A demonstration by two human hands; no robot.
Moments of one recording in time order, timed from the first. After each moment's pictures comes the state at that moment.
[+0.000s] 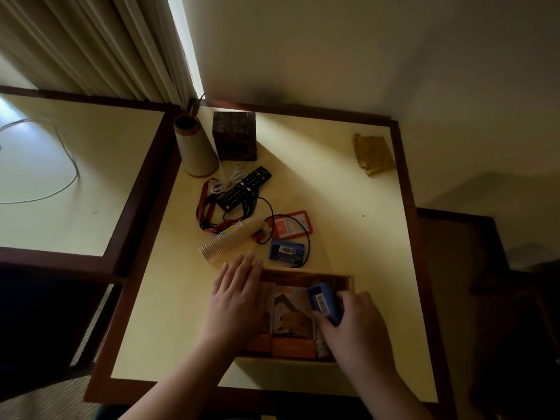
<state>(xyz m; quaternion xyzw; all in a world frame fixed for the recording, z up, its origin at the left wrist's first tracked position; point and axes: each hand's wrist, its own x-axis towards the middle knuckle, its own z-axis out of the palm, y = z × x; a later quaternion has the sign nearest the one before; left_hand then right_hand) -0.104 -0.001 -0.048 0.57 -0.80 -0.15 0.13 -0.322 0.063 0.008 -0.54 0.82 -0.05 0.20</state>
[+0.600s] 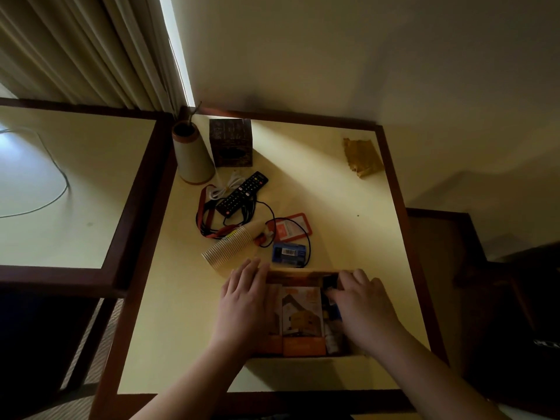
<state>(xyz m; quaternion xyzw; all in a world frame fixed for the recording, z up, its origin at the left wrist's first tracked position) -0.095 -0.006 -0.047 0.57 -0.78 -0.21 0.13 -0.330 0.034 0.019 -0.73 0.66 0.14 0.12</state>
